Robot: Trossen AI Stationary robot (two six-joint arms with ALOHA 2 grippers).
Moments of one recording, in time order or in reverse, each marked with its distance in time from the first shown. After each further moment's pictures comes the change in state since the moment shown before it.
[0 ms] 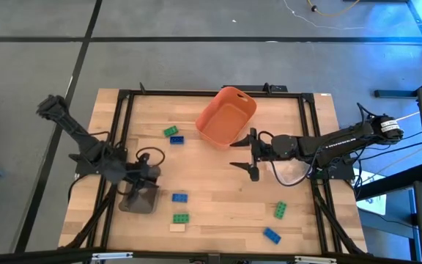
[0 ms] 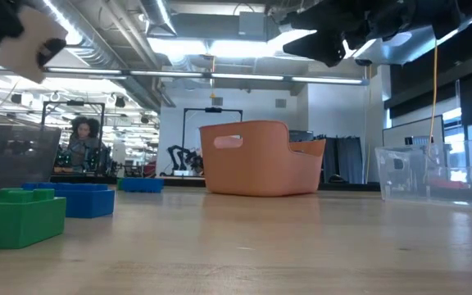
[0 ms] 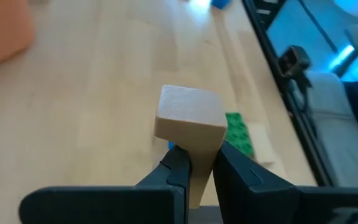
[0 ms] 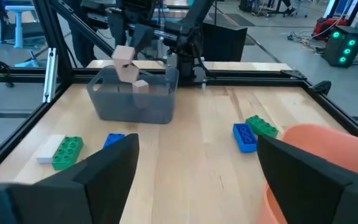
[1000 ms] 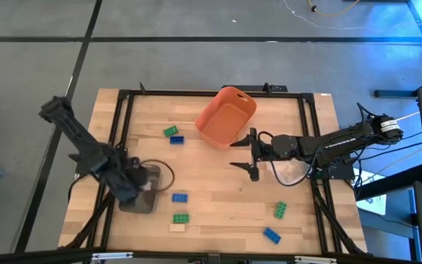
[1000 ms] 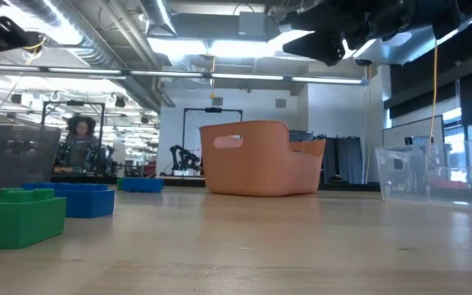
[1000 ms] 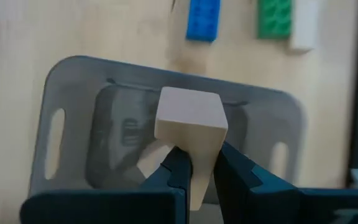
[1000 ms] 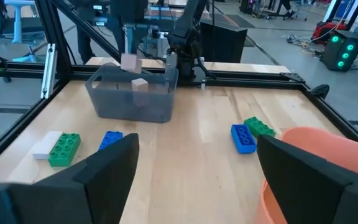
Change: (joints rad) left arm -0.048 0.319 0.331 -0.620 0.187 -0.291; right arm 0.000 0.000 0.001 -0.002 0.000 -0.030
